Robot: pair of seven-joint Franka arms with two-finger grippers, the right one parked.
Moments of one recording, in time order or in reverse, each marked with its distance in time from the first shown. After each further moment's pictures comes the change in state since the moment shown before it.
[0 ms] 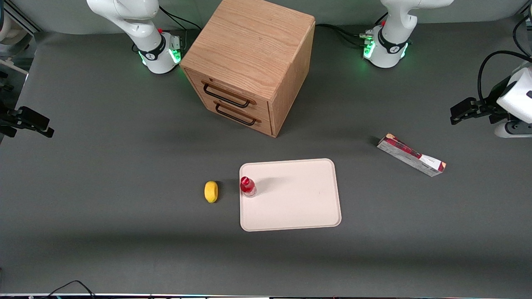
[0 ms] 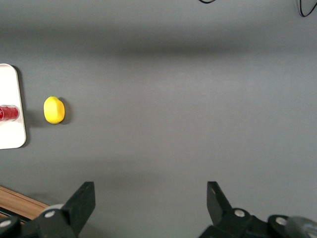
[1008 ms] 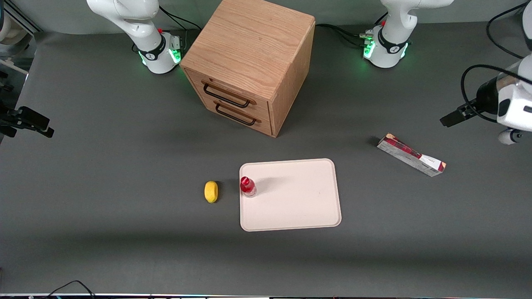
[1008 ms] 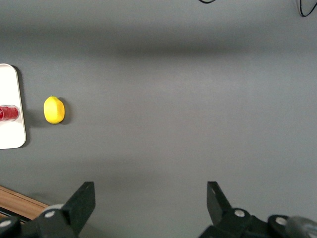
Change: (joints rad) arm -0.001 0.032 -0.013 -0.001 -0.038 -0.108 -0.520
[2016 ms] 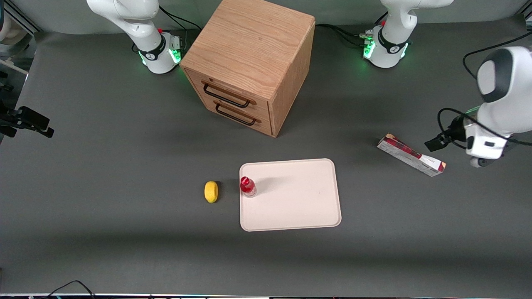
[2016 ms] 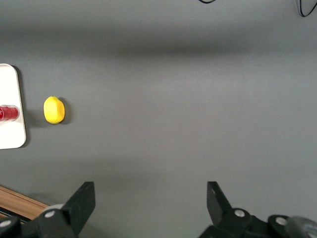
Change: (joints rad) arm 0.009 0.048 0.053 -0.363 -0.001 0.410 0.004
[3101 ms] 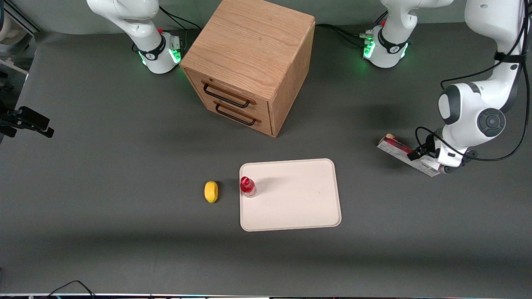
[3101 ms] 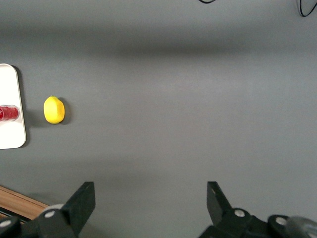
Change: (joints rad) arm 0.011 0.166 0.045 -0.281 -0.033 0.510 0.134
